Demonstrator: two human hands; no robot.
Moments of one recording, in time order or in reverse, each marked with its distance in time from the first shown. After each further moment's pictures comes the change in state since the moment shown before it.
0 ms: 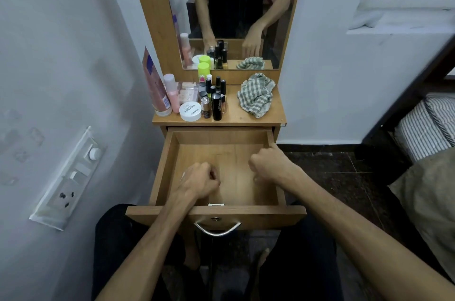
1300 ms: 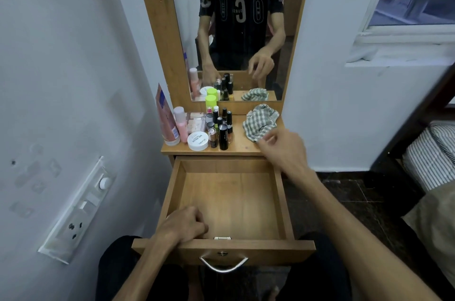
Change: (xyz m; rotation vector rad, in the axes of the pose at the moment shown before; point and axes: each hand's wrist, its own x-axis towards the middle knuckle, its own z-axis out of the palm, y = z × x) left_hand -0.034 -0.039 -0.028 -0.038 -0.268 -0.142; right_hand 0.010 0.033 -0.066 0.803 0.654 0.437
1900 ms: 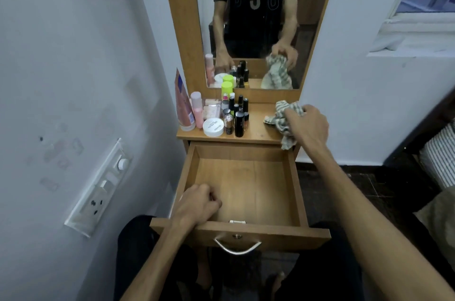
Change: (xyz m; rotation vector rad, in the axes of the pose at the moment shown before) left_hand -0.013 0.004 -0.003 -0.051 0.277 0.092; right_hand 0.024 -0.004 -0.004 0.186 0.170 0.219
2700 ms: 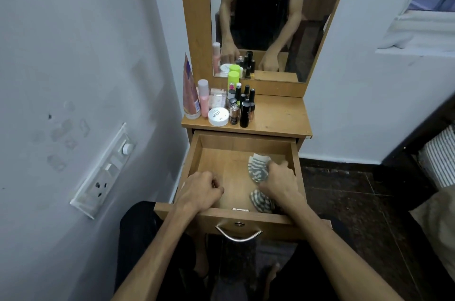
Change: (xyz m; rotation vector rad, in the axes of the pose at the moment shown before) left_hand -0.003 -0.004 0.006 -0.057 0.066 0.044; right_hand -0.106 0.066 0.070 -0.606 -0.517 -0.096
